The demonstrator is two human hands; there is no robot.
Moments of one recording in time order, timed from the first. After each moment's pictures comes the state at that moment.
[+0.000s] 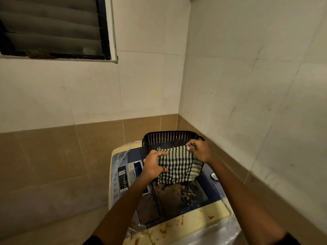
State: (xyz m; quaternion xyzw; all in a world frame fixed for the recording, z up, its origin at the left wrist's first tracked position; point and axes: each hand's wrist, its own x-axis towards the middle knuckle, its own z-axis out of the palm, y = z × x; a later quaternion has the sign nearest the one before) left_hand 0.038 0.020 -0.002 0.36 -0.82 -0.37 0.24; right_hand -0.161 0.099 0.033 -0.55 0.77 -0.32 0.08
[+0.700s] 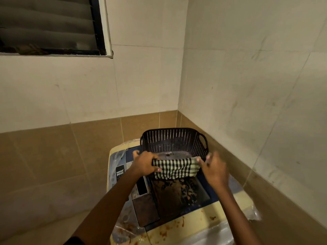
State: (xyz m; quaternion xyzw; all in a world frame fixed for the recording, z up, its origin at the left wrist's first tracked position) left_hand 0.046 -0.021 -0.008 0.35 -0.93 -0.14 0.06; right_hand -0.133 0.156 -0.012 -0.33 0.86 -0.40 -0.02
